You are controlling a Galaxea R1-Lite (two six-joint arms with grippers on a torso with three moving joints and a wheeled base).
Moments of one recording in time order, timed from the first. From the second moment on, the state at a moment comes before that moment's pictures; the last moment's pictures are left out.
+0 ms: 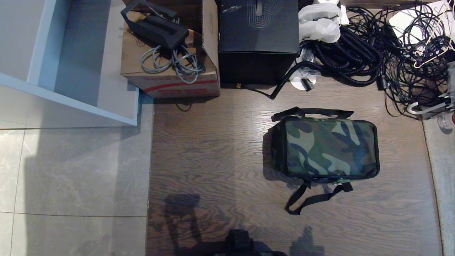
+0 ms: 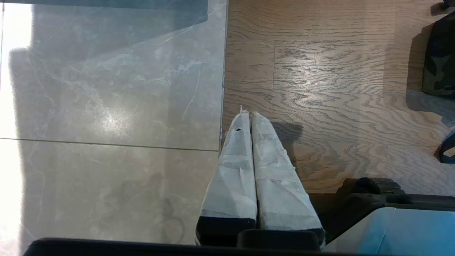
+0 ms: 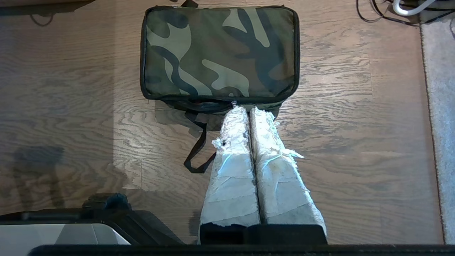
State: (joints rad) left arm 0.00 0.00 0.00 0.00 0.01 -0.01; right arm 0.01 0.00 0.00 -0.12 0.00 0.02
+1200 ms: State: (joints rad) left arm 0.00 0.00 0.00 0.00 0.01 -0.01; right arm 0.01 0.29 -0.51 0.32 0.06 0.13
